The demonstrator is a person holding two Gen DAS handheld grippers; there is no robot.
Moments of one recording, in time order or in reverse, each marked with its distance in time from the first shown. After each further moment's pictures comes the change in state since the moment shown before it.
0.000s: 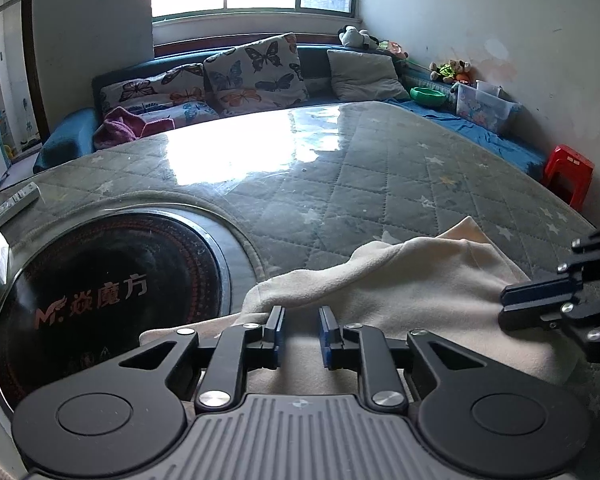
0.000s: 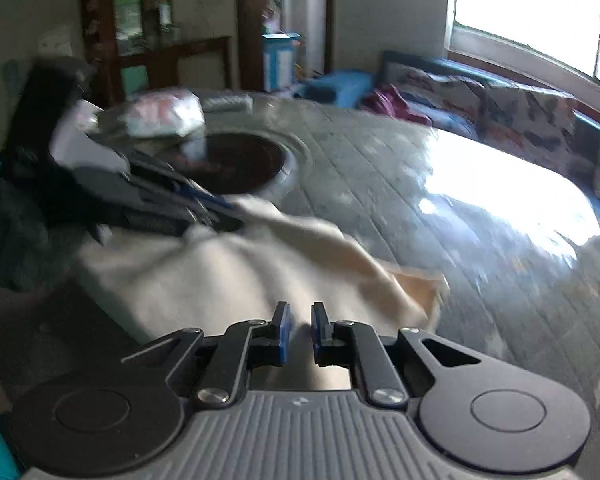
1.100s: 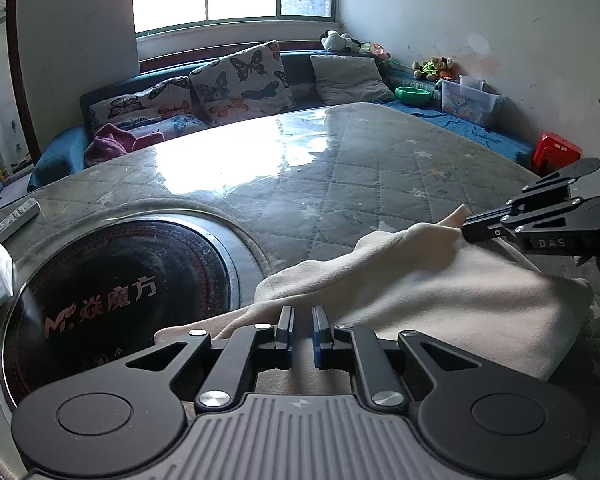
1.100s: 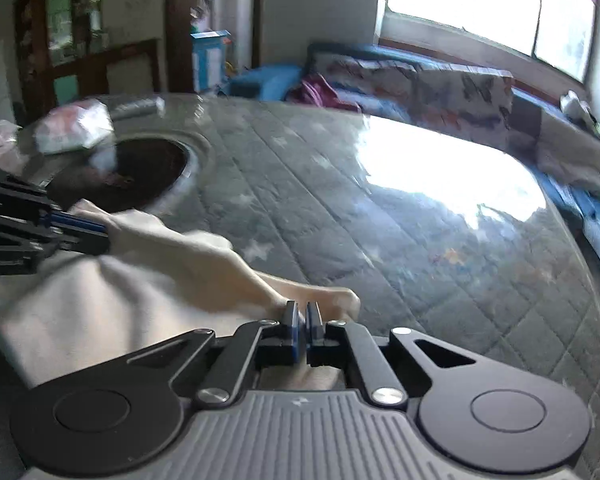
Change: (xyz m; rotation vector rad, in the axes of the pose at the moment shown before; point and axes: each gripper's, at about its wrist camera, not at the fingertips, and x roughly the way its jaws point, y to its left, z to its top) left arm -0.009 0.008 -0.012 0.063 -0.025 -0.024; right arm 0.033 -0.037 0.014 0.104 0.002 -0.165
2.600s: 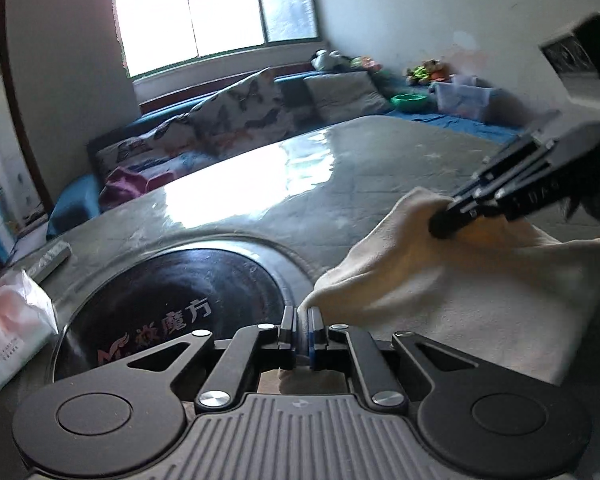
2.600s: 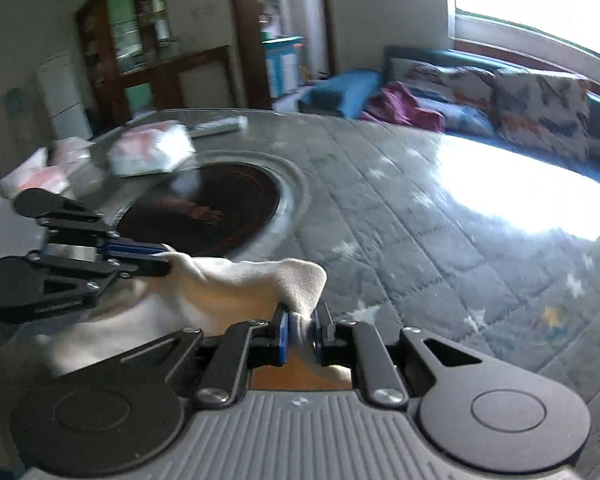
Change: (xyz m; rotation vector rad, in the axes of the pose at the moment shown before) left arm -0.014 0.013 -0.014 0.126 -0.079 0.063; right arm 0.015 0.023 0.039 -0.014 -0.012 0.249
